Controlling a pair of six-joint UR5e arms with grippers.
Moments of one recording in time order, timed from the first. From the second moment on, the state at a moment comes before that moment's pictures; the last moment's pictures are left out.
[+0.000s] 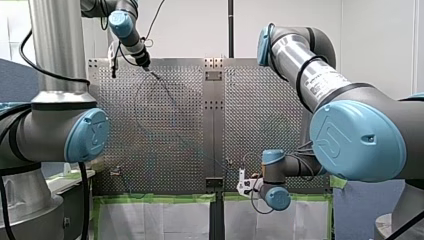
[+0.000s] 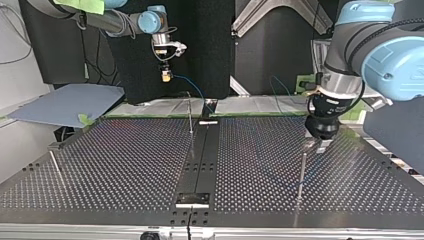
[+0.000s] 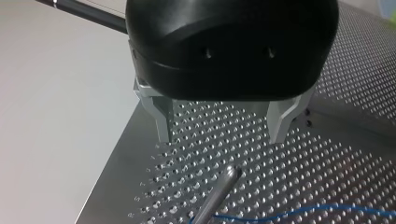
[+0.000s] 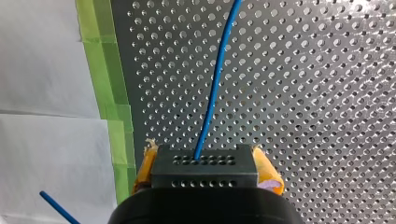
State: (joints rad) left arm -0.02 -1.45 -1.60 -3.48 -1.55 -1.74; right arm 2.07 -0.63 2.01 -1.29 1.62 1.63
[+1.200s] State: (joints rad) left arm -0.02 -1.45 -1.60 -3.48 -1.70 -1.57; right arm 2.07 -0.63 2.01 -1.28 1.61 1.63
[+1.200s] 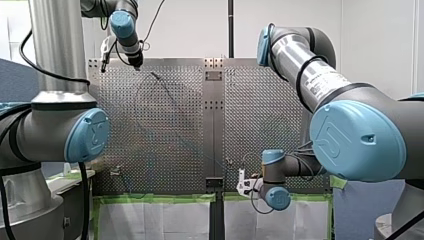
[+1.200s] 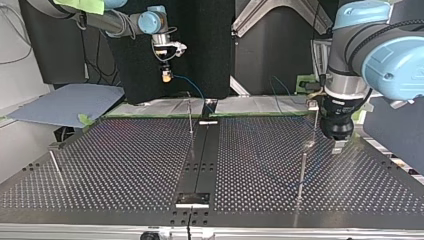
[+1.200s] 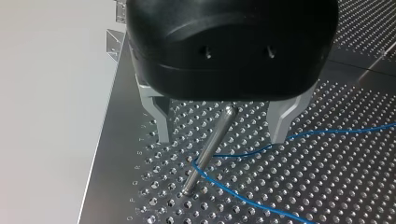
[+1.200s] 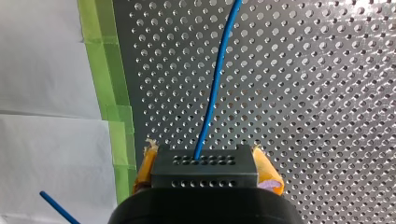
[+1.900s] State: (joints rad) left arm -0.10 -1.47 -1.56 -3.43 -1.64 -1.48; right arm 2.07 -0.63 2.01 -1.28 1.61 1.63
